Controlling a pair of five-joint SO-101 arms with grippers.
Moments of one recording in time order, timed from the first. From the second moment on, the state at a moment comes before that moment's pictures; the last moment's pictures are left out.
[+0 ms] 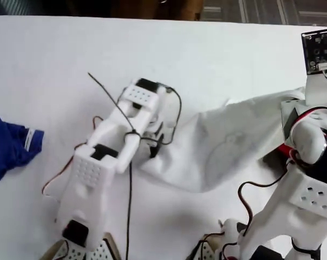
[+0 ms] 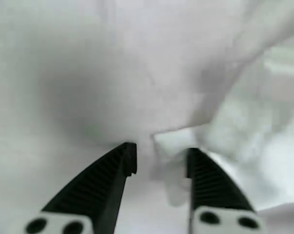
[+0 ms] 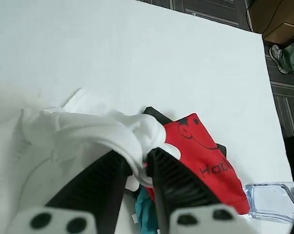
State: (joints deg) left arm 18.3 47.4 -25.5 95.0 4.6; right arm 20.0 -31.4 -16.6 96.4 29.2
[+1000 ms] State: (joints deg) left arm -8.7 44.5 -52.4 101.8 5.0; right arm 6.2 -31.4 -13.3 92.8 26.1
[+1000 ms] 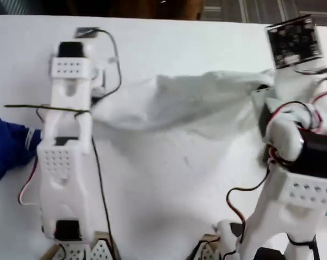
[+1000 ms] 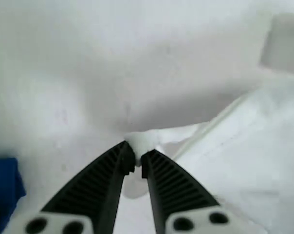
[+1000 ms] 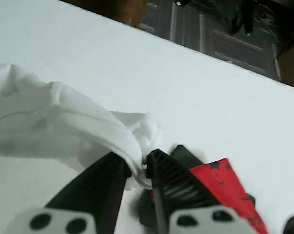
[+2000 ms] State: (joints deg) left arm -13.4 41.2 -20.4 85.0 -0.6; right arm -8.6 -30.5 8.7 100.3 45.0
